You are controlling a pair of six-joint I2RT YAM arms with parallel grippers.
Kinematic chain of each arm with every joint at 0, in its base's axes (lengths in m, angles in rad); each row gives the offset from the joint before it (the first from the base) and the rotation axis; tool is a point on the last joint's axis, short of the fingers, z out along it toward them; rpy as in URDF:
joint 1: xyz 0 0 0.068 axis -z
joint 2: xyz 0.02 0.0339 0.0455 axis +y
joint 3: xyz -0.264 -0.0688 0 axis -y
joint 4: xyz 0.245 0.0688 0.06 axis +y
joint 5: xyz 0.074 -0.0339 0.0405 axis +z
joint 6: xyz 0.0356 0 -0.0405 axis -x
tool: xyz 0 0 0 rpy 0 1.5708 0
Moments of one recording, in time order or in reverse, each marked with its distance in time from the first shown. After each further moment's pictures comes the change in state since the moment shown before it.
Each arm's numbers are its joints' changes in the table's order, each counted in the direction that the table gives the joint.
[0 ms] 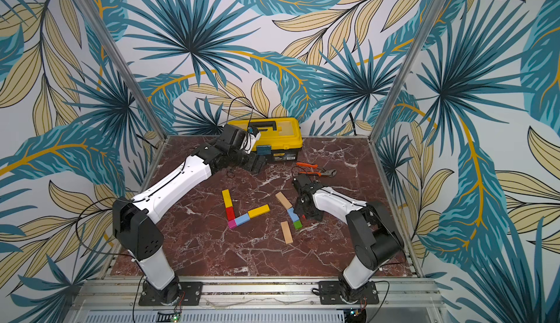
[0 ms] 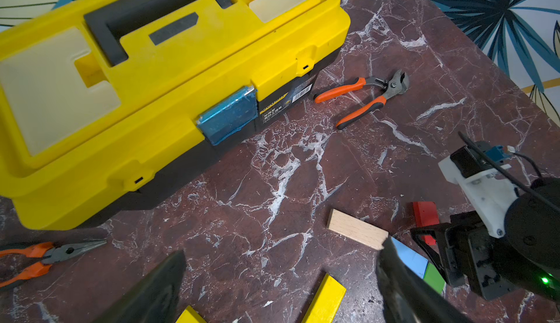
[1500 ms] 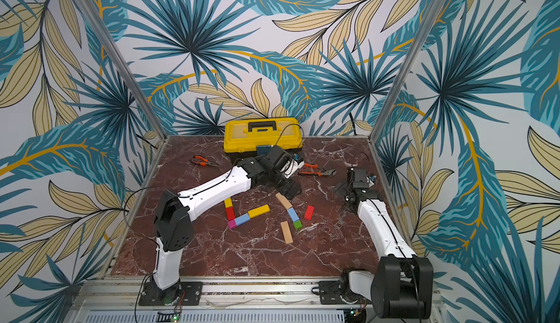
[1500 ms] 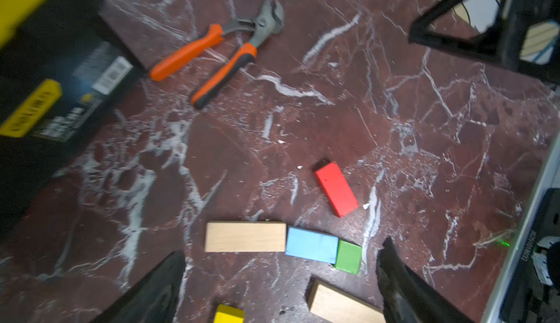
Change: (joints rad) left arm 0.321 0.277 0.165 0.044 -0.082 -0.029; right arm 0.519 -0.397 -0.100 -0.072 0.057 -0.006
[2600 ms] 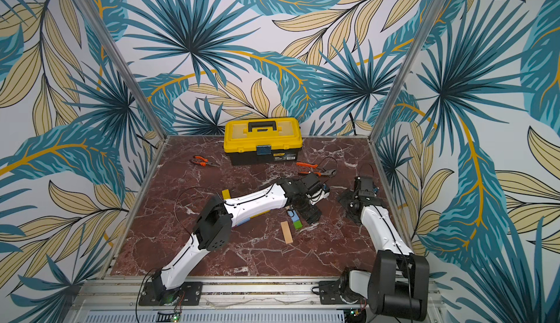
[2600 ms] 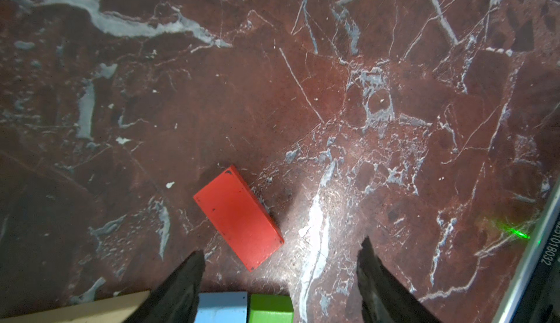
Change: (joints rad) left arm 0.150 0.345 0.270 0.113 -0.004 0.049; right arm 0.094 0.000 -0.126 -0.057 0.124 0.041
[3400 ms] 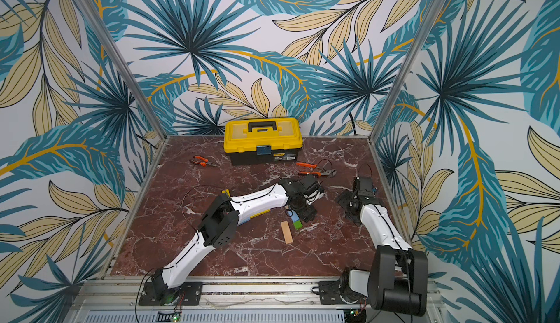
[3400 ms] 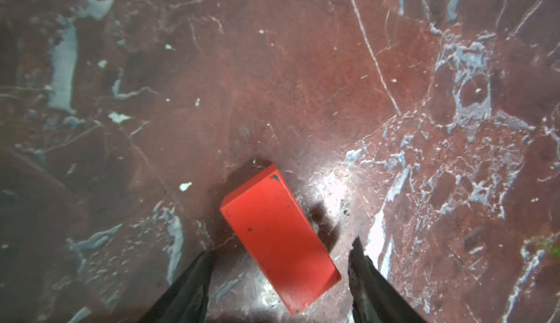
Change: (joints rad) left arm -0.038 0.072 0.007 0.001 0.008 0.027; right arm 0.000 0.035 -0.004 -0.012 0.012 0.022
